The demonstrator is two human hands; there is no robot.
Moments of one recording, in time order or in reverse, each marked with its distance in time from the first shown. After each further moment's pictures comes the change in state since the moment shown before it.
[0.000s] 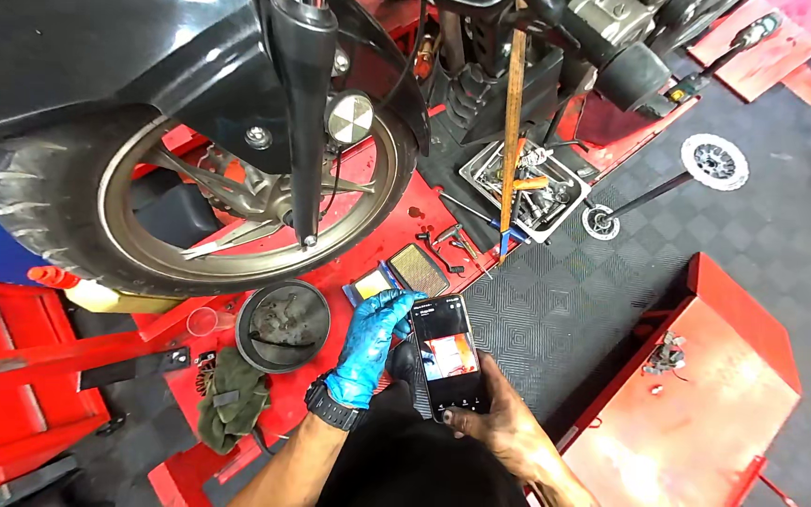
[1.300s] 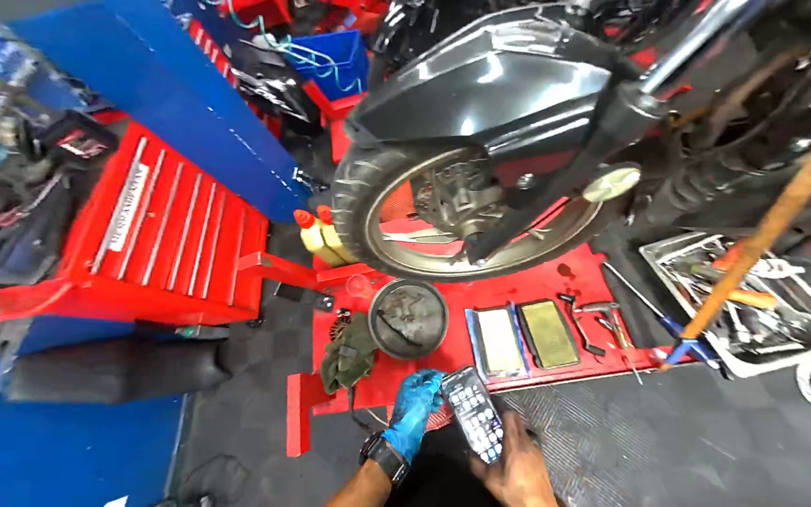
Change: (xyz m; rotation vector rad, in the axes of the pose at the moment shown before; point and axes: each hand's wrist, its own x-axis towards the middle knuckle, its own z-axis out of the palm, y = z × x) left_hand -0.070 -0.093 -0.131 -0.072 0.550 -0.285; right_hand 0.071 0.090 0.092 -1.102 -0.102 -0.258
